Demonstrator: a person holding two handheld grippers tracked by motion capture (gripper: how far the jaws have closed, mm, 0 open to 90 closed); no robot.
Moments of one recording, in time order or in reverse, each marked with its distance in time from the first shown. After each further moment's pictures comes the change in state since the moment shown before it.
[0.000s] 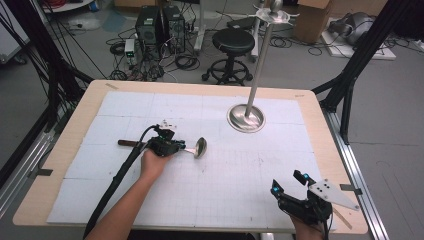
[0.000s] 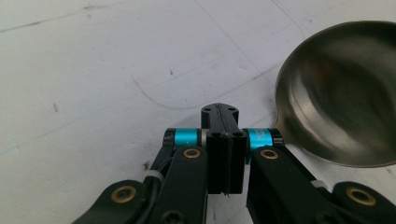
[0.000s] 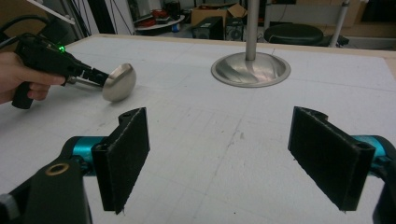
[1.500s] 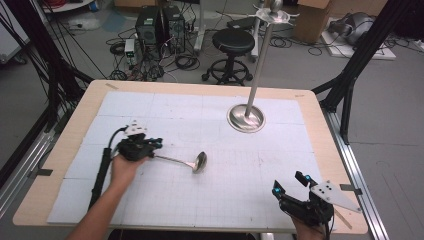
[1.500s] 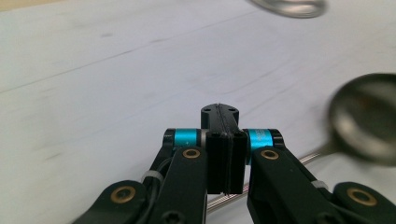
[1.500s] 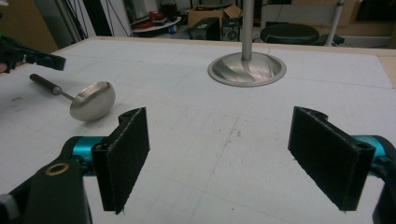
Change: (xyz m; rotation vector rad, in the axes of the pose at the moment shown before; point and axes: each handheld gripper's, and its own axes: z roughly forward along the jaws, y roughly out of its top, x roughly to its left) left arm 0.050 -0.028 -0.087 -0.153 0.064 0.042; right arm 0.000 -0.001 -0.005 -0.003 -0.013 0.015
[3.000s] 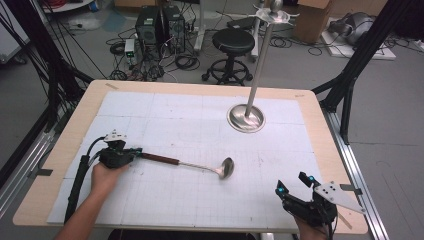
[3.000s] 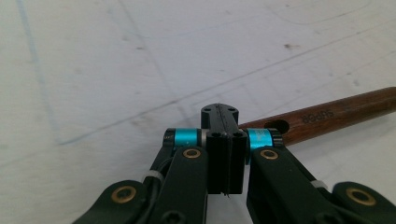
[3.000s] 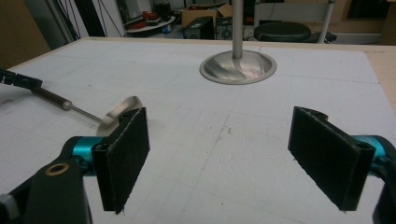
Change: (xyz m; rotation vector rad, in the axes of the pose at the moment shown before) left arm 0.015 -0.035 -0.005 0.104 0.008 -0.120; right arm -0.005 -0.001 -0.004 0.005 -0.025 0.020
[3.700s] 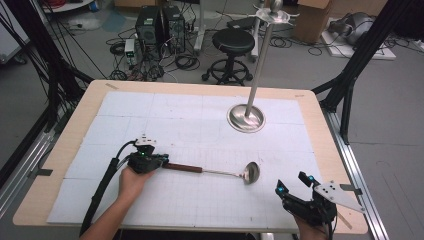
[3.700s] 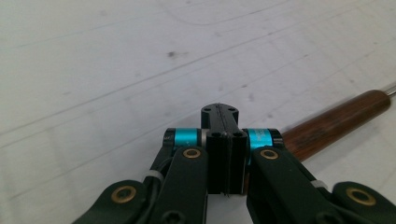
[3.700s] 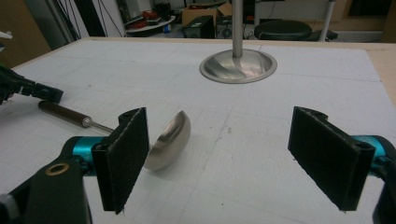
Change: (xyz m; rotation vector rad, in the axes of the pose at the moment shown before) left arm -0.072 0.013 0.033 0.039 -0.060 0.048; right arm -0.002 0.000 0.001 0.002 0.003 0.003
